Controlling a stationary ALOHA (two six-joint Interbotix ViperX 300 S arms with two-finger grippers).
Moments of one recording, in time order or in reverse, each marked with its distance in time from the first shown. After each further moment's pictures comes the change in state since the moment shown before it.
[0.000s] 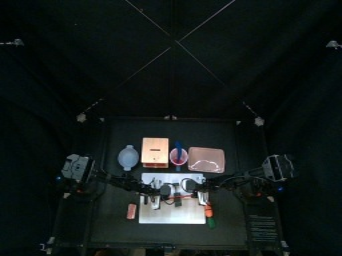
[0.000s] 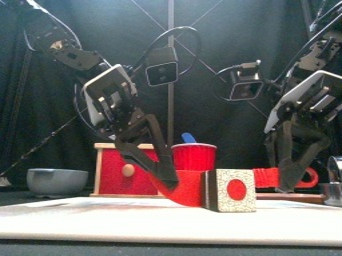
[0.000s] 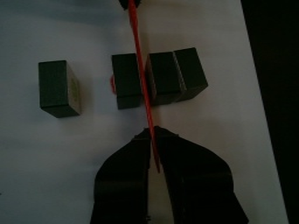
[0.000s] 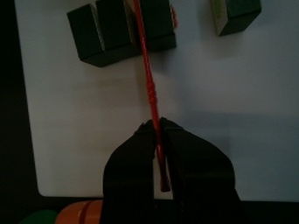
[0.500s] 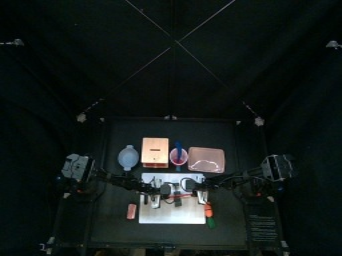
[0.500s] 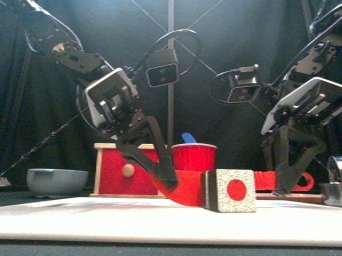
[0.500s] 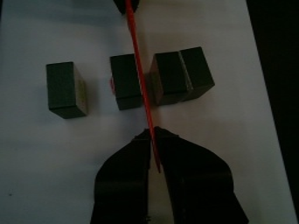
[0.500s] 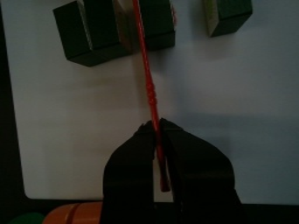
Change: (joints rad) left arm 0.021 -0.002 0.002 0.037 0.002 0.008; right arm -0.025 0.008 -0.006 -0.035 -0.017 0.000
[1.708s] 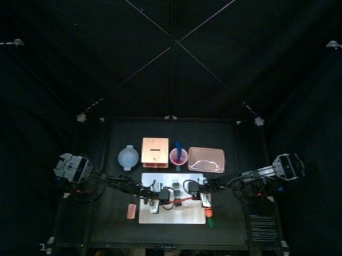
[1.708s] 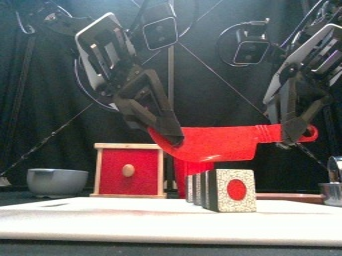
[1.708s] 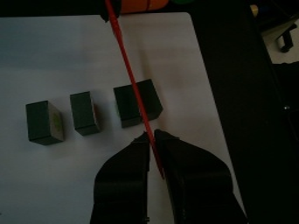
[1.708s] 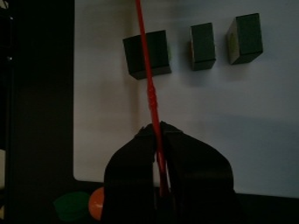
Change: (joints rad) left arm -0.067 -0.083 -0.029 0.006 0.021 -0.006; right arm 0.064 -0.163 -0.021 0.038 0.034 0.003
